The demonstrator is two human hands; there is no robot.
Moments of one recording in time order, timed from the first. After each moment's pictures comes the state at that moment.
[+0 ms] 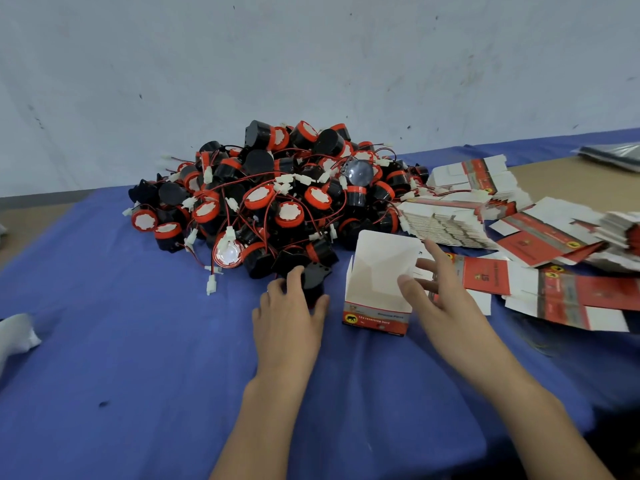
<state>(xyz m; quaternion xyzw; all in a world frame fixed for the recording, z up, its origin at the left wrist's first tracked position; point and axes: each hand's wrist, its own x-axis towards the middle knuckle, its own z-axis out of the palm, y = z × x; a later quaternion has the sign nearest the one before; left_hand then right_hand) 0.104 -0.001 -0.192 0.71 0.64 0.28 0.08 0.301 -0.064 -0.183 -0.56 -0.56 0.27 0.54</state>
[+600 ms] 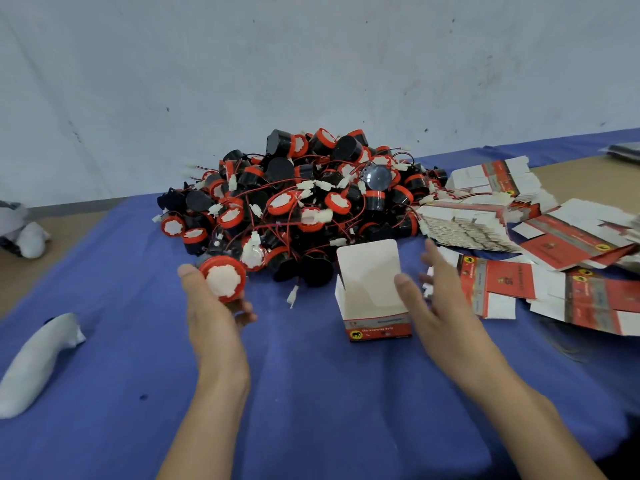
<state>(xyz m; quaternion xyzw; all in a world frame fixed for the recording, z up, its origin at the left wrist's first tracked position) 0.029 -0.015 -0.151 0.31 0.49 0.71 0.40 0.266 -0.062 -0.174 -0.61 -0.57 0.22 0.51</state>
